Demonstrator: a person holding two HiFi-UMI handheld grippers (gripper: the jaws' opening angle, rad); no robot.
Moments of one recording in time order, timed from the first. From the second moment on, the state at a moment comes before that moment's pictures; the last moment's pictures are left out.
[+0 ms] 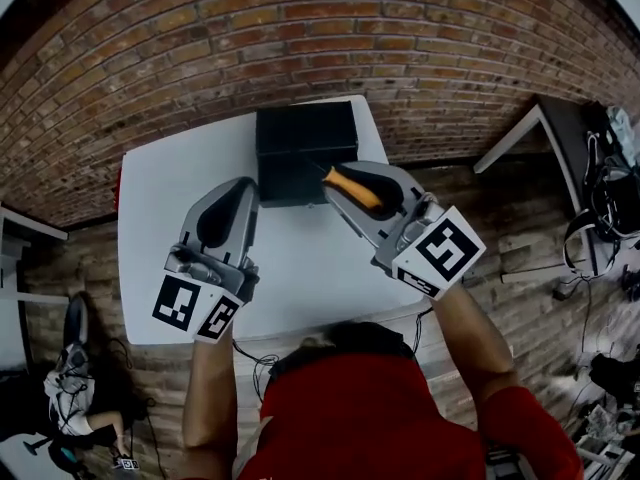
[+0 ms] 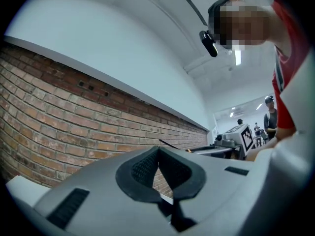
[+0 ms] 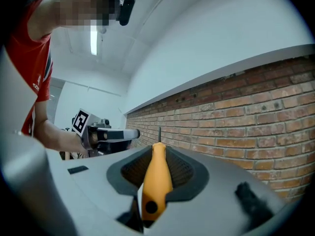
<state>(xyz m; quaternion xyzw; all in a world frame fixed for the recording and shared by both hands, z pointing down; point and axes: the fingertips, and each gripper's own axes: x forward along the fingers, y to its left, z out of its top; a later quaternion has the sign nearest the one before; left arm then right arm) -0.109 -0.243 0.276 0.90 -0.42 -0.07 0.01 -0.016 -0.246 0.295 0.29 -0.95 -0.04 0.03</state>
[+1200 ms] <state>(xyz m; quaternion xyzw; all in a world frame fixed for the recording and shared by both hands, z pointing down) -0.122 -0.336 0.364 0.88 -0.47 -0.06 0.03 -0.057 -0.350 0.441 0.20 -0.95 -0.03 0.24</state>
